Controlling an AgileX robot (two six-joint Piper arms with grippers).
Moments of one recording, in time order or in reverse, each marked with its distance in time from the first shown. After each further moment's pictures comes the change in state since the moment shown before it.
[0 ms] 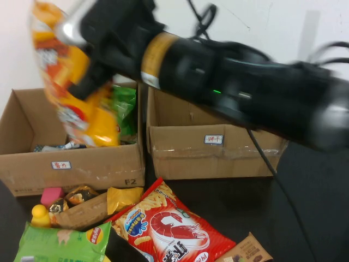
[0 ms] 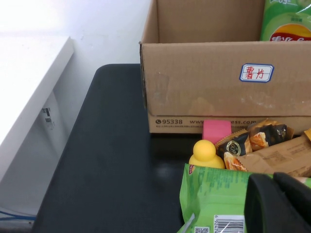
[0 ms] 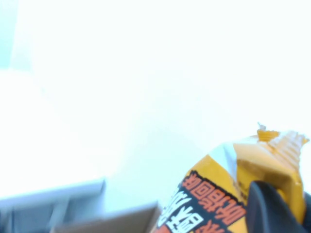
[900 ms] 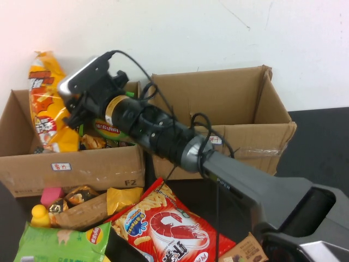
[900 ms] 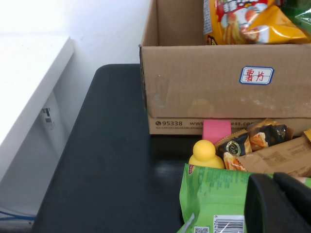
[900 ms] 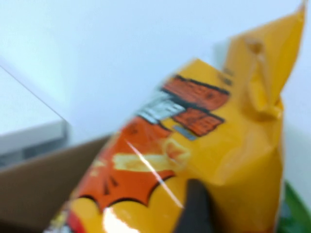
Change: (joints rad) right arm -0.049 0.842 -0.861 0.209 0.169 -0.031; left arm 0.000 0.000 0.000 0.000 0.000 0.000
